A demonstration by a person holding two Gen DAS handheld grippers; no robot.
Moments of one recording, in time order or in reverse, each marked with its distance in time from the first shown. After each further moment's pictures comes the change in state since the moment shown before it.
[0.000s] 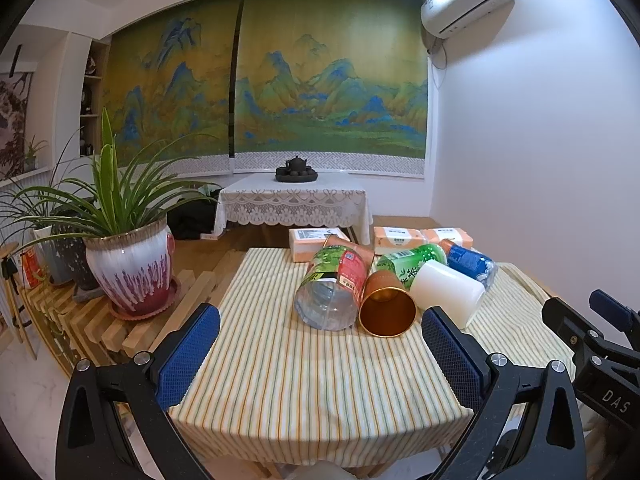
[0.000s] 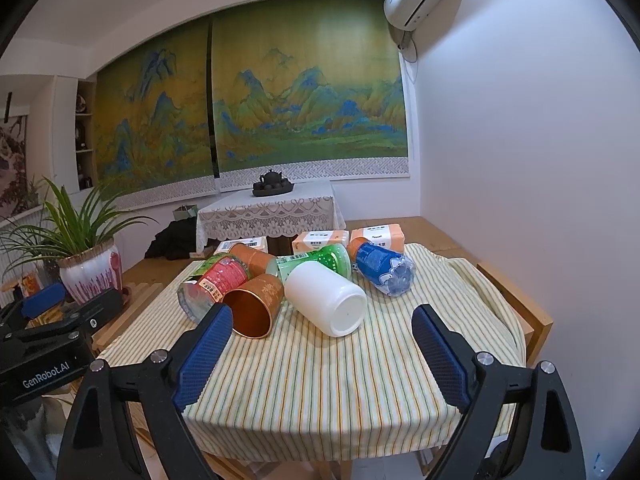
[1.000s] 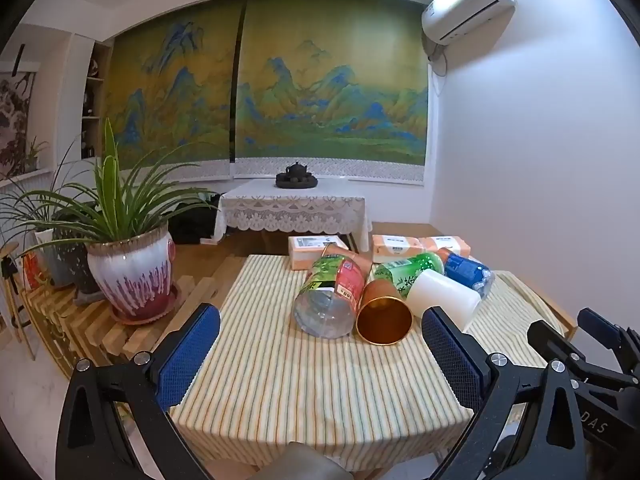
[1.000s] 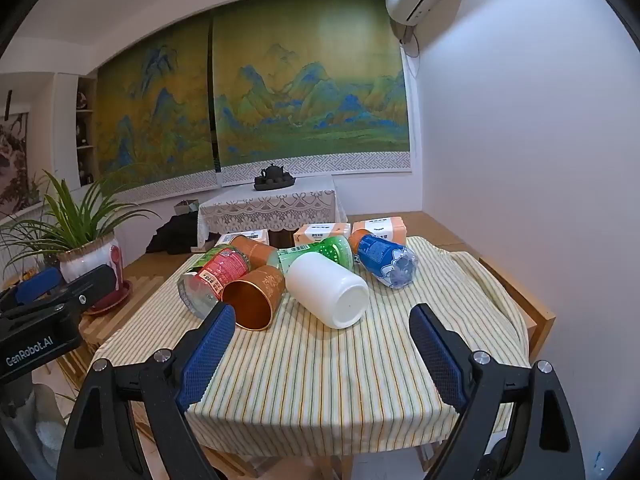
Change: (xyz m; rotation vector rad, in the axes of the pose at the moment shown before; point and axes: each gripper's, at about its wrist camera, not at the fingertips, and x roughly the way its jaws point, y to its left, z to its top) left arm -0.002 0.001 0.007 -0.018 -0.004 0.005; right arm 0.001 0.000 -0.009 -0.002 0.017 0.002
